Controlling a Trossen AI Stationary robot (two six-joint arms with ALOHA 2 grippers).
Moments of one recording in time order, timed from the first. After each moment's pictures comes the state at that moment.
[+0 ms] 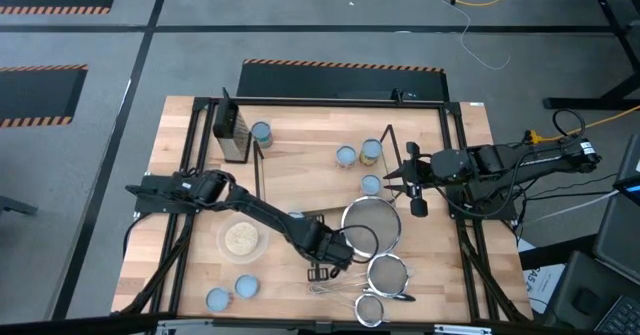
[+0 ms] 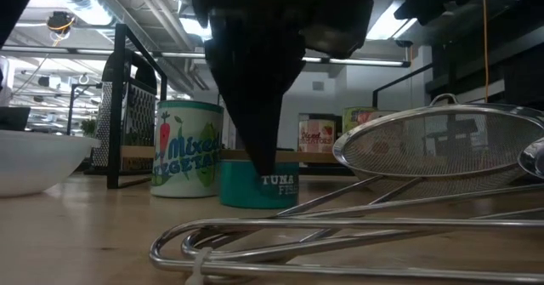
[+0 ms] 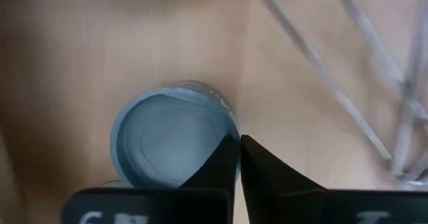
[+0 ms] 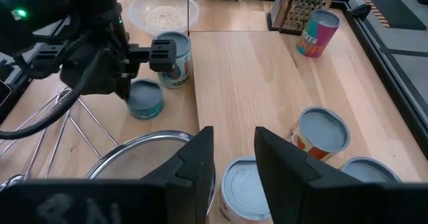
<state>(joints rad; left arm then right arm) -0.38 2.27 1.90 -1.01 -0.09 -0.48 0.19 0.87 0.80 -0.48 0.18 0.02</state>
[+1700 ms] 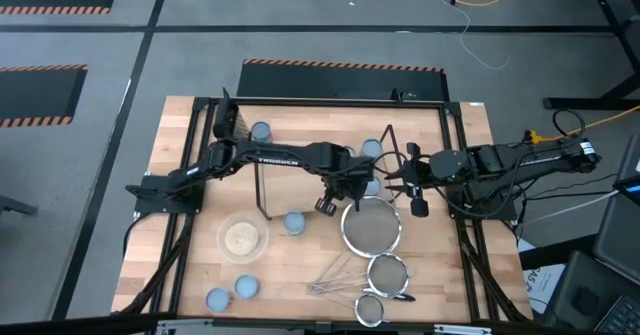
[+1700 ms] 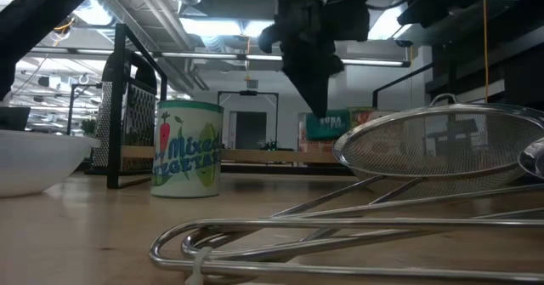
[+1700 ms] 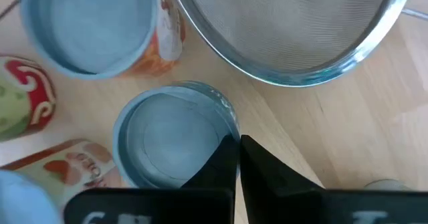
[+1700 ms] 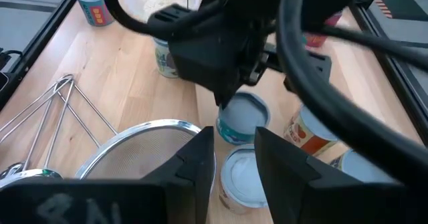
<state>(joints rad) 0.01 2.27 2.13 -1.11 0.03 0.45 0.19 0.87 0.80 -0.52 0.18 0.02</state>
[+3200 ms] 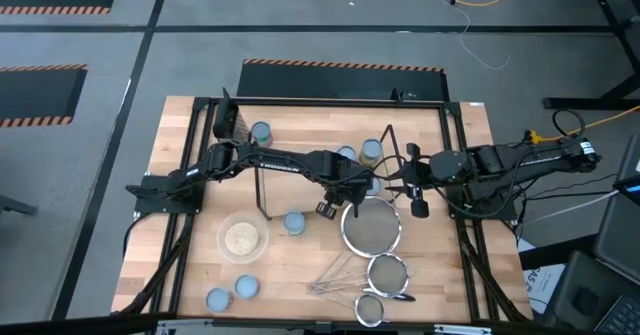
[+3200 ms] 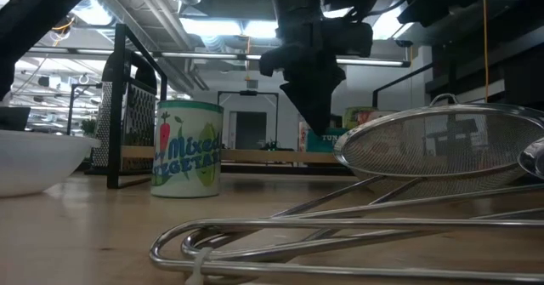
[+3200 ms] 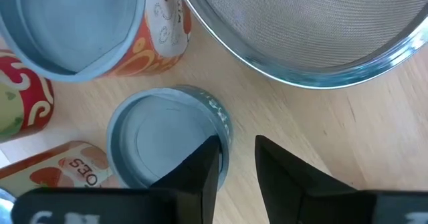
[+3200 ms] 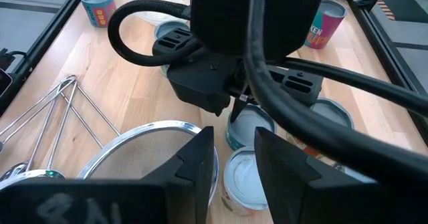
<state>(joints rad) -0.02 2.27 2.04 -1.02 -0.07 0.45 0.19 0.87 0.80 -0.52 0.18 0.02</state>
